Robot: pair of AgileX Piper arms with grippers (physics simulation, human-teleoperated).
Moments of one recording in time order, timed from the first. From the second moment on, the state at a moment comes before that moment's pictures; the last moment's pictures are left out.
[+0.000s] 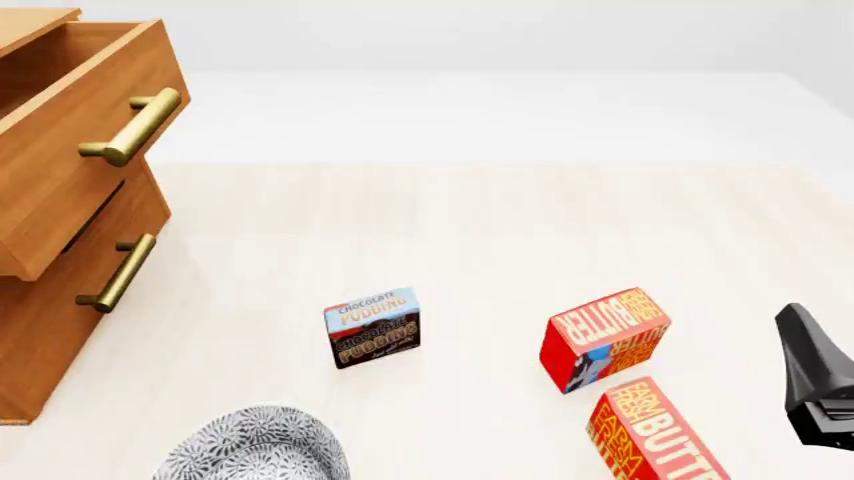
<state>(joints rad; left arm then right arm) 0.07 0.87 -1.24 0.84 0.02 0.00 0.02 0.00 -0.01 0.01</state>
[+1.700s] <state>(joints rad) 0.00 0.97 -0.95 0.60 0.04 0.00 0.02 0.00 -0.01 0.01</state>
